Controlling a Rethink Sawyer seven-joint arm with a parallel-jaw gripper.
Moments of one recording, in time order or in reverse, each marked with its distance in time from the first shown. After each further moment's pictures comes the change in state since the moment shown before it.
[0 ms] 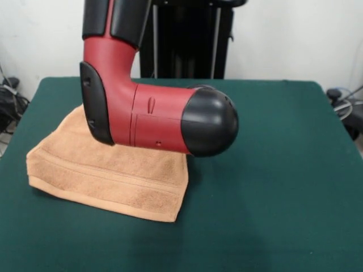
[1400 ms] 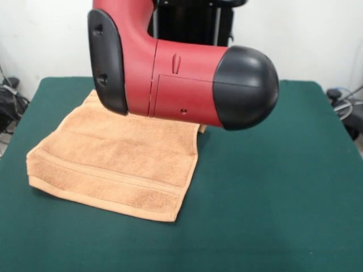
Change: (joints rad) arm 0.048 -0.091 0.000 -0.071 -0.001 0.190 0.000
